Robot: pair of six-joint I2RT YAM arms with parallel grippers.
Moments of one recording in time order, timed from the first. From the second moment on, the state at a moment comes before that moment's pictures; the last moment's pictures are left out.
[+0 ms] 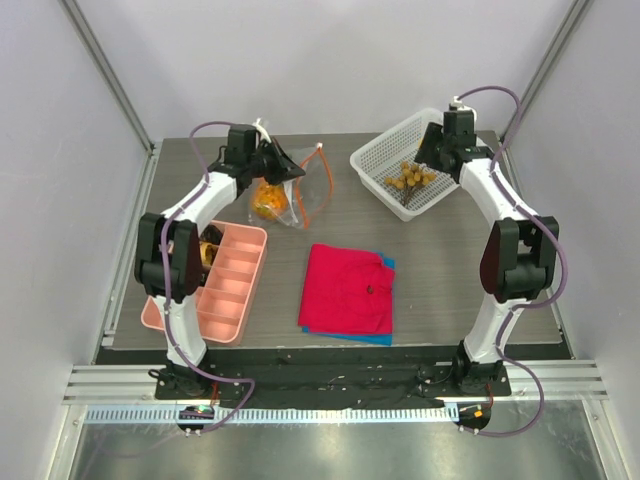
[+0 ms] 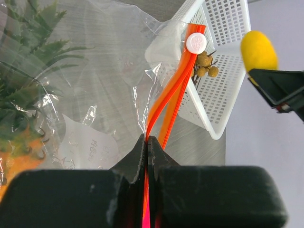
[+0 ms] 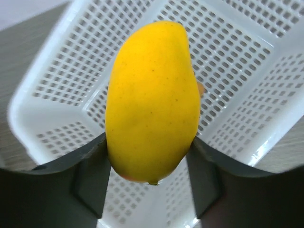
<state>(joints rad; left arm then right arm) -0.26 1.95 1.55 -0.14 0.47 -0.76 0.09 1.86 1.60 -0.36 0.08 0.35</state>
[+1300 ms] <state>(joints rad) -0.25 1.86 1.56 -0.16 0.48 -0.74 0.58 2.00 1.52 0.01 -0.07 0.79</state>
